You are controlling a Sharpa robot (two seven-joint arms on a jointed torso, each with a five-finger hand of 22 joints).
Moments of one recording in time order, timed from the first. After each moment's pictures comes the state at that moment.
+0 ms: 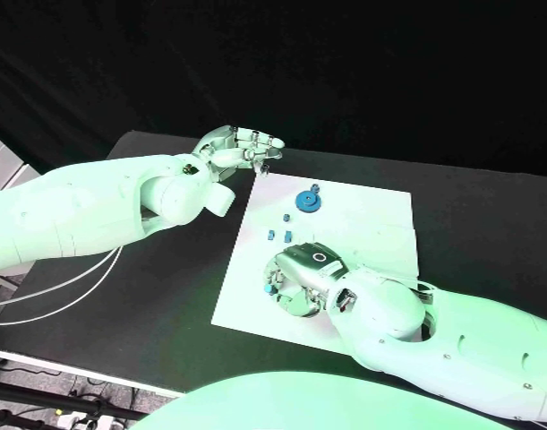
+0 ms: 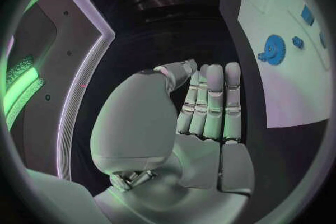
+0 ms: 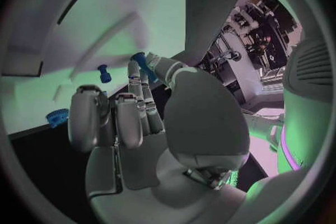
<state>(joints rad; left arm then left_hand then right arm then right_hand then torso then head) 1.20 -0.90 -0.04 1.44 -0.11 -0.18 0.31 1.41 -0.21 0.64 0.04 0.09 0.92 0.18 0.25 0.33 1.00 0.11 0.49 0.20 1.07 0.04 1.17 0.48 0.18 0.87 0.14 0.92 0.91 1.04 -0.52 -0.17 1.71 -1.77 -0.30 -0.35 1.30 -0.25 0.58 0.07 0.06 1.00 0.13 0.19 0.41 1.24 0.06 0.08 0.14 1.47 -0.03 1.42 1.24 0.05 1.47 0.07 1.29 1.31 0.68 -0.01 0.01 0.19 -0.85</state>
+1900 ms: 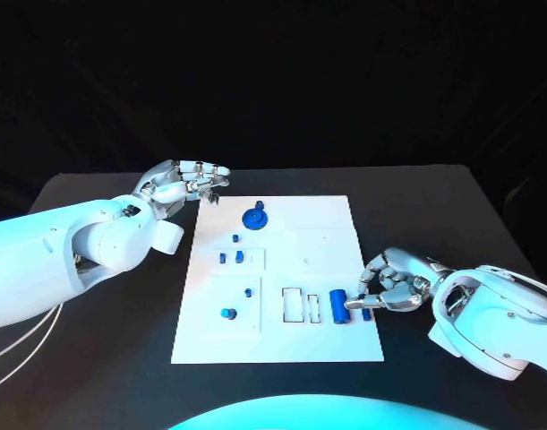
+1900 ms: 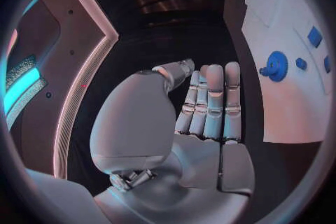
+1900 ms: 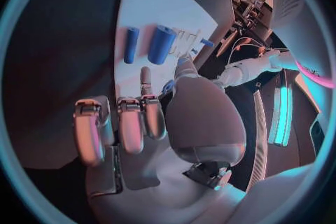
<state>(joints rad) 1.18 -0.92 -0.05 1.48 -0.09 -0.17 0.33 1.39 -0.22 0.63 0.06 0.09 0.92 0.18 0.25 0.33 0.99 0.11 0.50 0.20 1.07 0.04 1.17 0.48 0.18 0.87 0.14 0.90 0.90 1.06 -1.13 -0.15 1.94 -1.29 -0.38 -0.42 1.20 -0.15 -0.14 0.30 0.06 0.98 0.09 0.38 0.50 1.47 0.01 1.46 1.31 1.47 -0.05 1.53 1.31 0.01 1.47 0.05 1.56 1.31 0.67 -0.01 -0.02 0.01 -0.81</state>
